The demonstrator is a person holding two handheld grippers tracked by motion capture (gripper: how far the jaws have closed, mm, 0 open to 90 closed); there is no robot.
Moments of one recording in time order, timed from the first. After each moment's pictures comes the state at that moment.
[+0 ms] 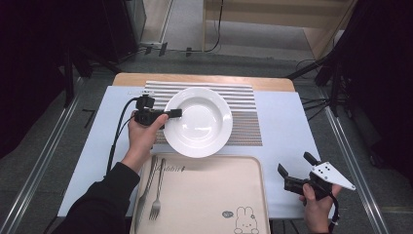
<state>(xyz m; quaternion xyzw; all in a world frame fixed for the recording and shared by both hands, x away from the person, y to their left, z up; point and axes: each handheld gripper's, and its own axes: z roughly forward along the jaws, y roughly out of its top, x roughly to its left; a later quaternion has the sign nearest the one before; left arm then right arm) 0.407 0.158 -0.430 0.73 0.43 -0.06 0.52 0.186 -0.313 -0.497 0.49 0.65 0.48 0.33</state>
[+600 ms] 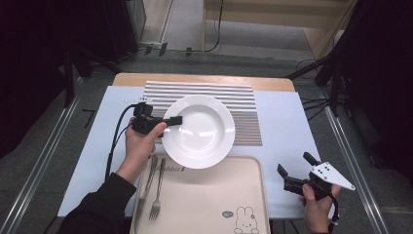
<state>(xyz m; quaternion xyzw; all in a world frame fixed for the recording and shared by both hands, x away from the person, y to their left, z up) 0.376 0.162 -0.424 0.74 0.41 -0.07 0.53 0.186 -0.312 -0.497 0.49 0.65 0.48 0.33</state>
